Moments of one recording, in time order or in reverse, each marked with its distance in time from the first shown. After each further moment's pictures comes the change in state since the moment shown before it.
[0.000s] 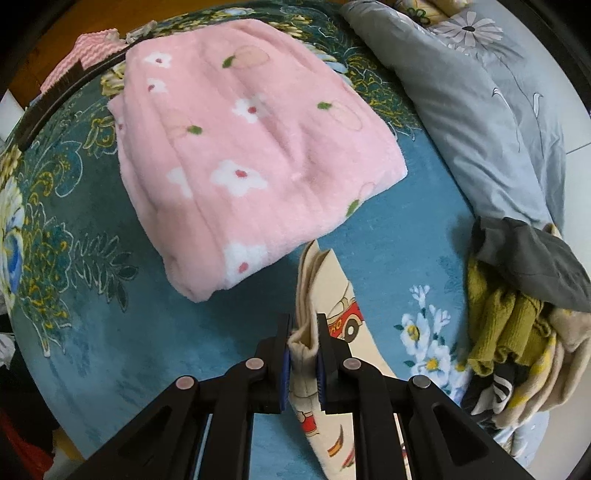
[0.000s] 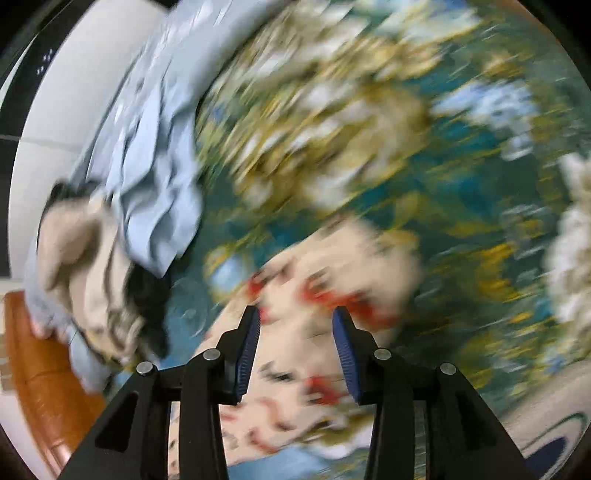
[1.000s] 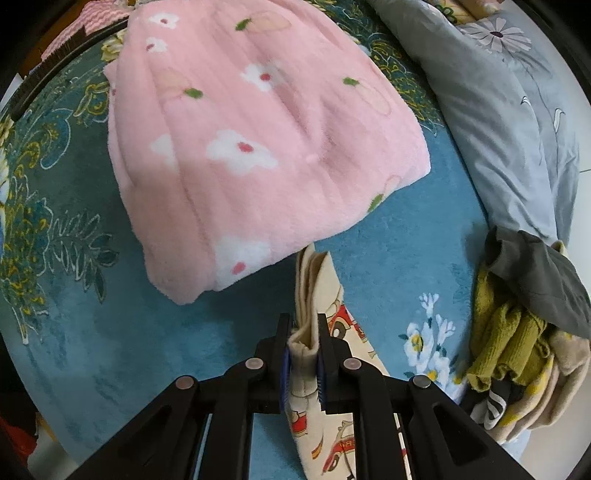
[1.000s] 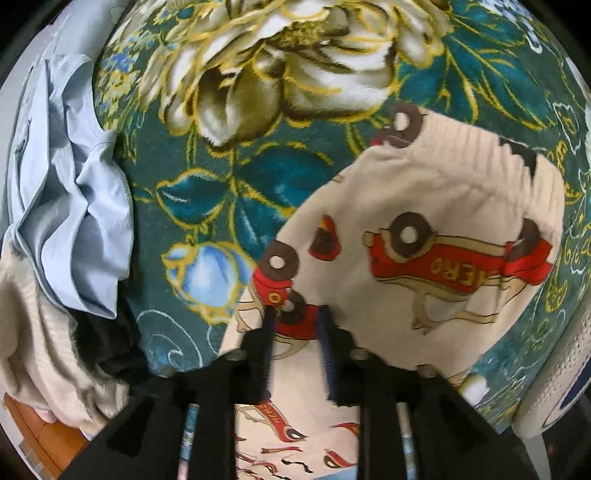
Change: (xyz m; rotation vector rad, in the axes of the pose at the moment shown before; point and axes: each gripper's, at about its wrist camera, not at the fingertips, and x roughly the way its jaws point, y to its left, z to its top) left arm 0.047 -0.002 0.015 -0.077 0.064 -0.025; right arm 0.090 0.029 0.020 0.337 0.120 -0.227
